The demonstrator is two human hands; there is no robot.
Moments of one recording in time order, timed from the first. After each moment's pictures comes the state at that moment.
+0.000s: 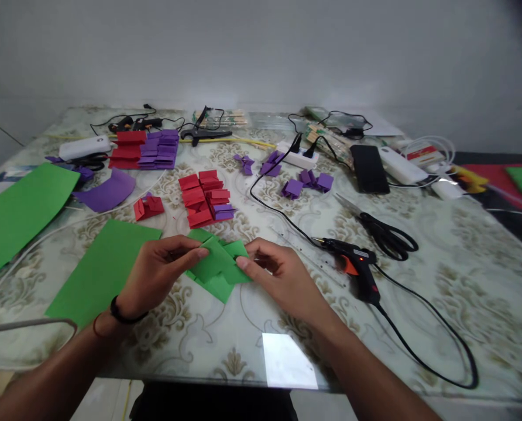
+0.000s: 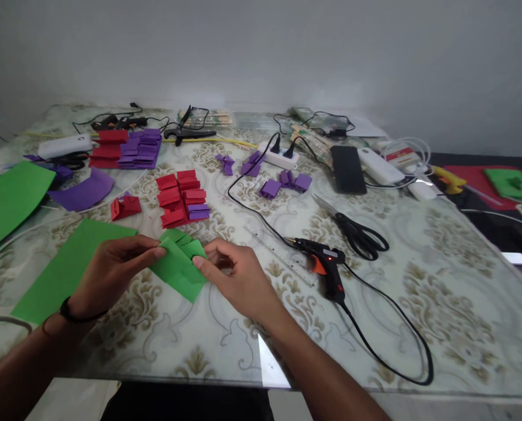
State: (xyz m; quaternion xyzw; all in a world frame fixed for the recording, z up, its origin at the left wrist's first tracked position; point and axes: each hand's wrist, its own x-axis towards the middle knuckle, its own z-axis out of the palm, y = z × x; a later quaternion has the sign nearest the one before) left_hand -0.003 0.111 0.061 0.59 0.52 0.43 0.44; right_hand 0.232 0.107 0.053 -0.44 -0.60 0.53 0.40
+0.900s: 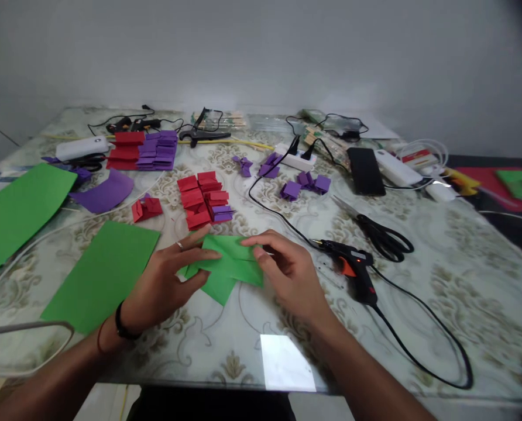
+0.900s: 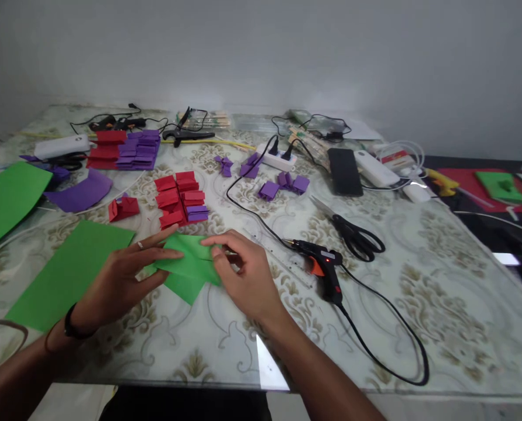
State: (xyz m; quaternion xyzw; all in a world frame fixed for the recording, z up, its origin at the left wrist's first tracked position) left_hand -0.007 0.105 0.052 0.80 0.45 0.31 0.24; right_hand 0.241 0.108 0.049 -0.46 -0.64 0.40 0.46
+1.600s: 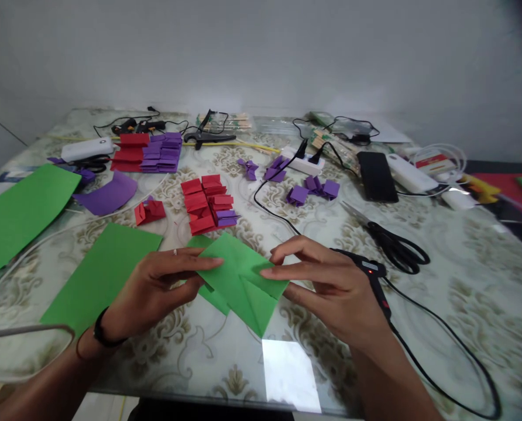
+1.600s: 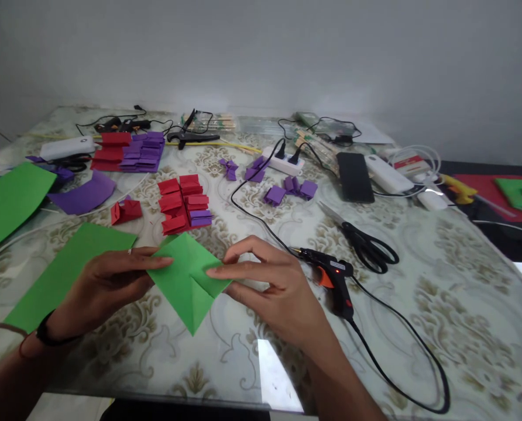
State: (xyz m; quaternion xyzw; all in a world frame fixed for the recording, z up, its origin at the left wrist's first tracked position) left_hand -0.012 0.107 0.072 0.74 0.41 0.41 0.35; right_hand 0.277 0.112 0.068 -0.33 -0.75 0.35 0.45
